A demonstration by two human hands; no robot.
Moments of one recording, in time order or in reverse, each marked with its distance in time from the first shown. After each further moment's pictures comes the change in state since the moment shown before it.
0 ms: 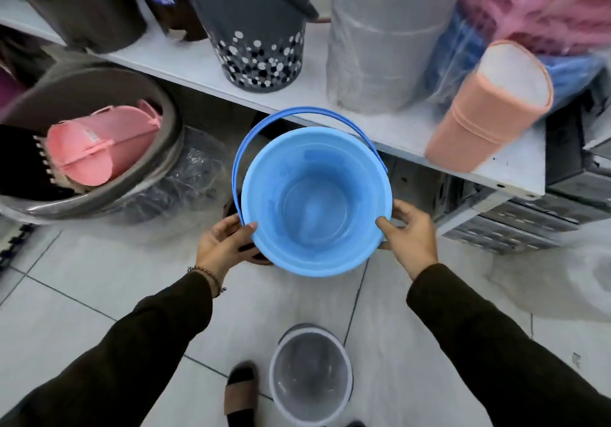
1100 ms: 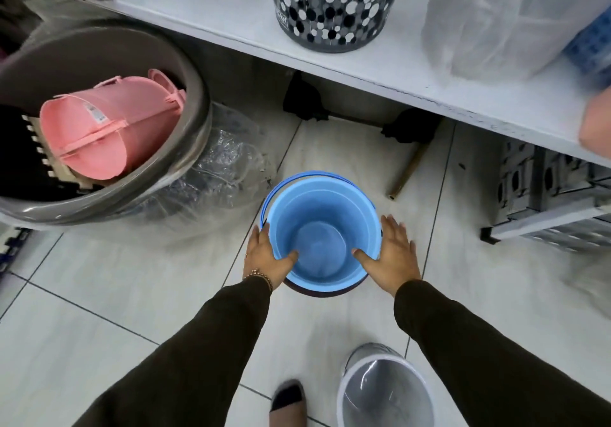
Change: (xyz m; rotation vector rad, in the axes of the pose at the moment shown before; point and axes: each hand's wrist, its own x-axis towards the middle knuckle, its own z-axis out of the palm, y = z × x) left_hand 0.188 -0.087 -0.112 0.927 -0.003 0.069; right_hand 0.061 0.130 0.218 -0.828 -0.163 -0.014
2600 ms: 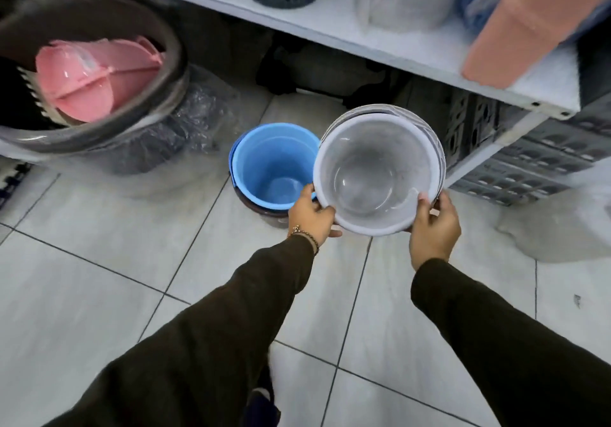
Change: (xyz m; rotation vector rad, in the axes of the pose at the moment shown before) left_hand -0.209 0.077 0.110 -0.663 -0.130 0.082; right_hand -0.188 0.107 -0.084 0.754 0.668 0.142
